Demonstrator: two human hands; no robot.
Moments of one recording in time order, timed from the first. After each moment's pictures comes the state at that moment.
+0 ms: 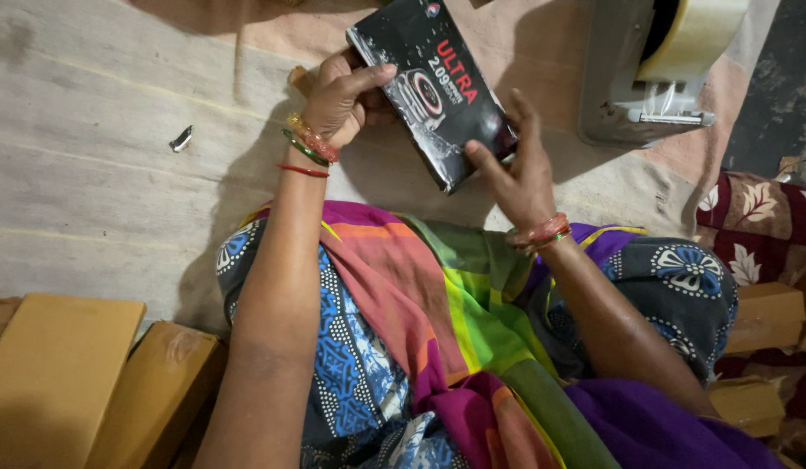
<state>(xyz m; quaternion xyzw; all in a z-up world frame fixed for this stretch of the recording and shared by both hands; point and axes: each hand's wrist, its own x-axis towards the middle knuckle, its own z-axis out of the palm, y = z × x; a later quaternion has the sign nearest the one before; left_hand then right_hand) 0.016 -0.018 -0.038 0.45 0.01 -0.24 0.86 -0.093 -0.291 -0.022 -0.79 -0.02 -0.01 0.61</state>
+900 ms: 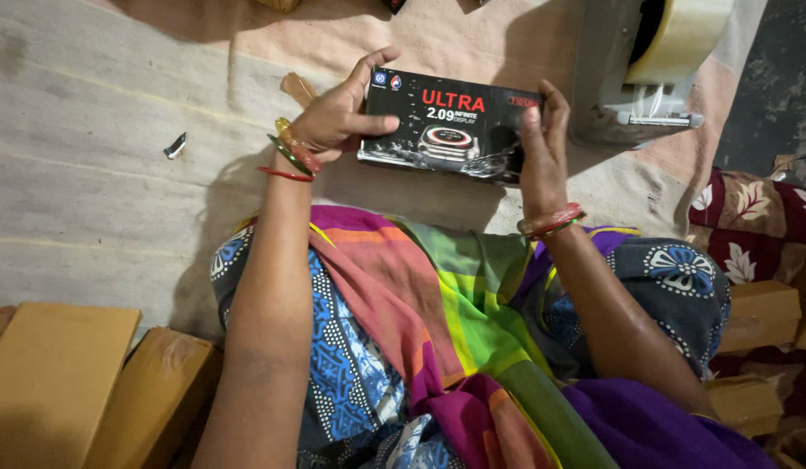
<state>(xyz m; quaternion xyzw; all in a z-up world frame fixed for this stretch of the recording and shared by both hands) 0.007 -0.016 -0.027 0.47 -0.12 -0.34 0.81 -0.070 -0.327 -0.060 -0.68 0.03 -0.04 0.73</state>
